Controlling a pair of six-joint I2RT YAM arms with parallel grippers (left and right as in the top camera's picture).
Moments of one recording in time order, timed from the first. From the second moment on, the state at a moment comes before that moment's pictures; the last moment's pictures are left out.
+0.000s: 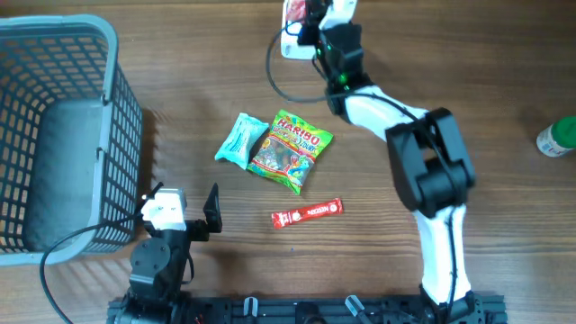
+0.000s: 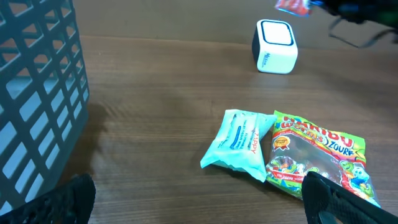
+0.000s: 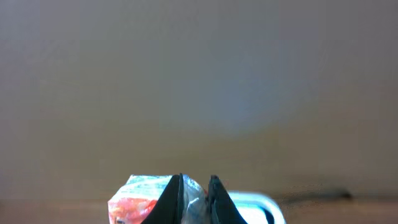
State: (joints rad) left arm -0.20 0.02 0.12 -0.37 -0.11 -0.13; right arm 0.40 2.35 1.62 0.75 0.13 0.31
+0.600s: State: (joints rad) left arm -0.20 0.02 0.12 -0.37 -0.12 -0.13; right arm 0.37 2.22 1.84 0.11 0.39 0.11
